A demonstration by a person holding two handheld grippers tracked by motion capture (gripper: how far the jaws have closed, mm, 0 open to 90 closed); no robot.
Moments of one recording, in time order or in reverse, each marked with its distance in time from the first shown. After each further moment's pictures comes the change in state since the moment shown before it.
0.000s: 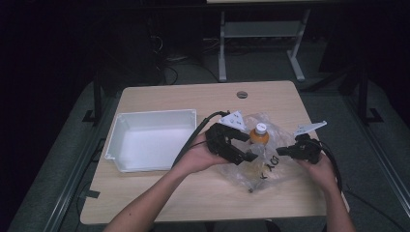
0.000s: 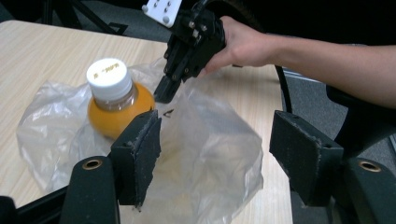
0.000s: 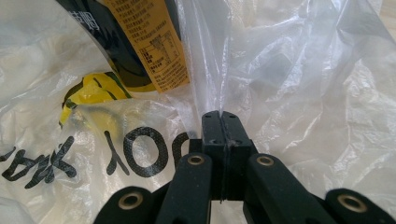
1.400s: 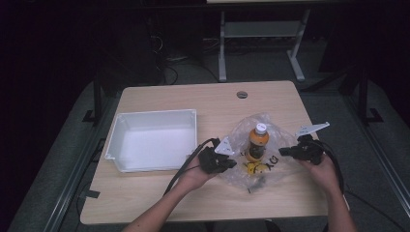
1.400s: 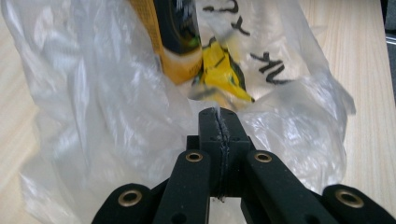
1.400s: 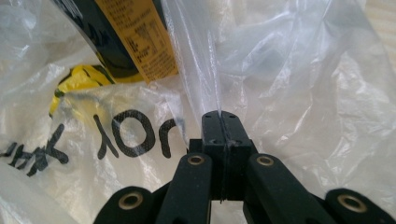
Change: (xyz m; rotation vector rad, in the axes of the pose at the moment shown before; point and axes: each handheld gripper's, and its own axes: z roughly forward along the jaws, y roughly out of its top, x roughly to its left) left arm 0.013 -0.106 0.046 0.147 0.156 -0.017; right arm -0.004 -0.007 -0.003 0.004 -0.024 0.016
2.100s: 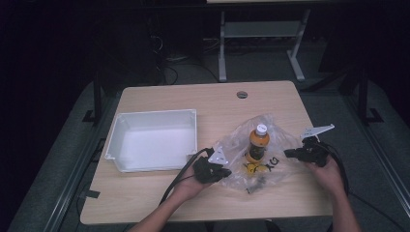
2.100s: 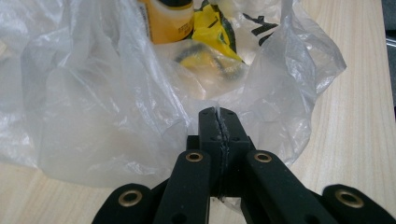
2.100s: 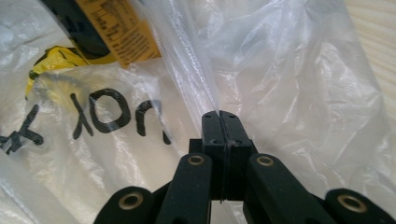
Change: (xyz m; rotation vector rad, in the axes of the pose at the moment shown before) left arm -0.011 -0.028 0.002 0.004 -0.018 -0.052; right arm -0.006 -0.012 -0.008 0.019 -0.043 0.023
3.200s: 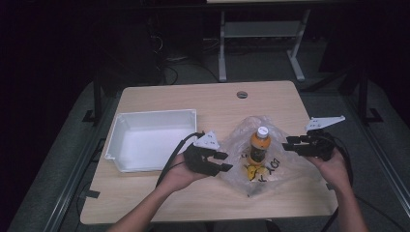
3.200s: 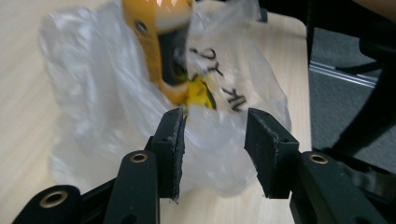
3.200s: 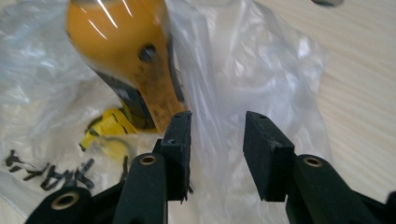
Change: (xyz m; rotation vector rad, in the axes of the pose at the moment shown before) left arm 0.006 0.044 -0.067 -0.133 -0.055 -0.004; right arm 0.027 0.037 -0.040 -0.135 -0.001 -0.114
